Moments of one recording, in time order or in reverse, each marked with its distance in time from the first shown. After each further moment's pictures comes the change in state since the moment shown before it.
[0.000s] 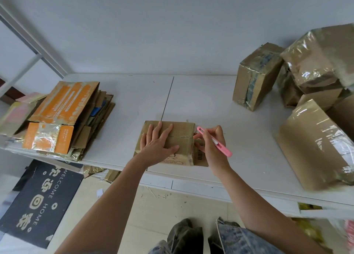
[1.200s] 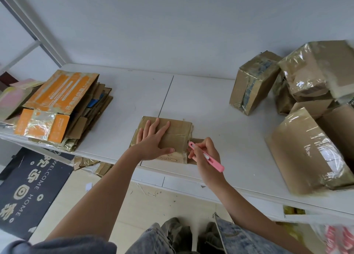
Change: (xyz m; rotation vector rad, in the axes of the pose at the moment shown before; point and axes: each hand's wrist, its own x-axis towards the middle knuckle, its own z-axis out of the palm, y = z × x) left_hand -0.002 -0.005 -0.004 -0.013 -0.053 0.063; right_hand -0.038 0.004 -0.015 -0.231 -0.158 -0.131
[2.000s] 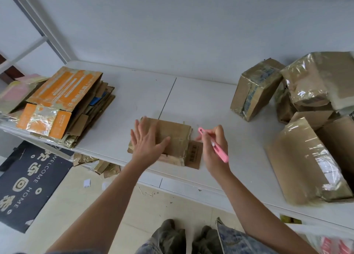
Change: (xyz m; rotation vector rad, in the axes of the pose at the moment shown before) left_hand -0.012 0.021 0.015 -0.207 0.426 -0.206; right_hand 0.035 -0.024 -0.018 -0.075 0.092 -0.156
